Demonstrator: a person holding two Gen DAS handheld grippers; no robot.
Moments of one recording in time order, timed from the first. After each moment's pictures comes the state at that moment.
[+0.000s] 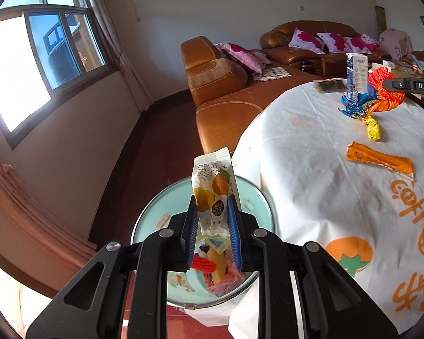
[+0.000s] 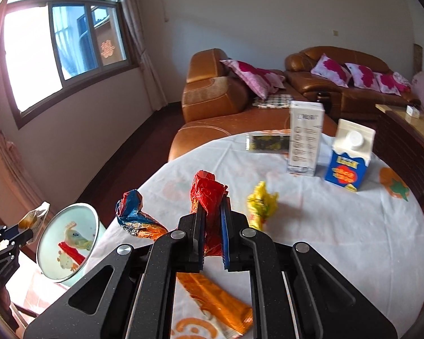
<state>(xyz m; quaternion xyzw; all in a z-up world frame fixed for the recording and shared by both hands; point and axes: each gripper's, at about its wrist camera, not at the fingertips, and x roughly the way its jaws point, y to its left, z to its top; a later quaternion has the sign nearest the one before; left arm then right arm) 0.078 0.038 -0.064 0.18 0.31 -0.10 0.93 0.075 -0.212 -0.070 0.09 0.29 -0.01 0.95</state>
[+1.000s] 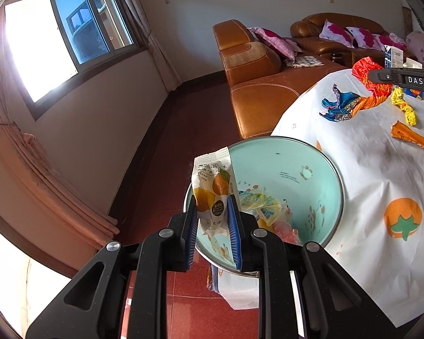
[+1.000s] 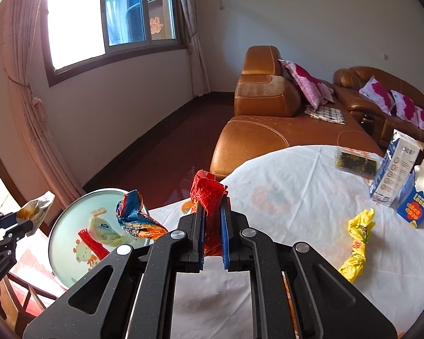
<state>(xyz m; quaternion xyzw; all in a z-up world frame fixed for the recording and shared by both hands) 0.079 0.115 -0.083 0.17 0.34 -0.03 0.92 0.136 -0.089 -0.083 0.01 0.30 0.09 0.95</state>
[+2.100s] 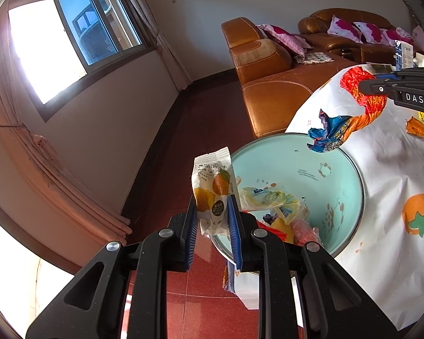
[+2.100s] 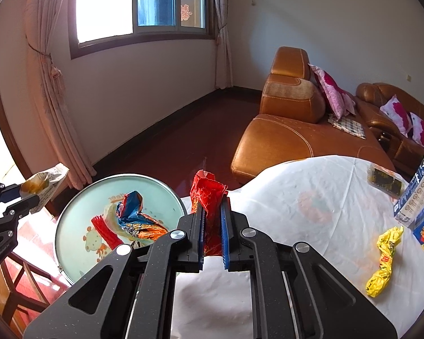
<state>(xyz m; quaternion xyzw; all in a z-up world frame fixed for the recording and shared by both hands) 0.086 0.123 -0.084 0.19 0.34 0.00 0.92 0.147 -0.029 -0.095 -0.04 0.31 0.13 0.94</state>
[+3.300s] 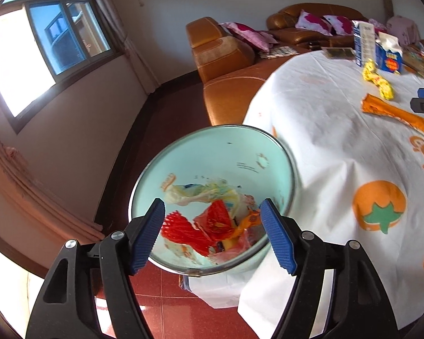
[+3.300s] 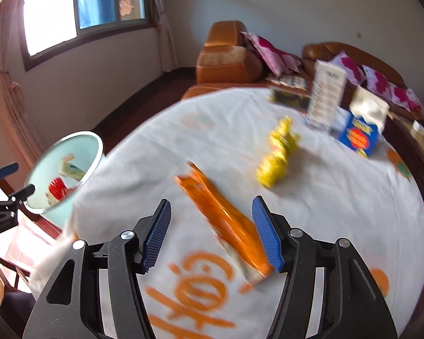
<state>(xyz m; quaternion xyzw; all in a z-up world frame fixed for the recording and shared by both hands) 0.063 0.053 -0.115 0.20 0.35 -0.07 0.91 0.035 -0.182 -0.132 0.02 0.36 0.01 0.93</state>
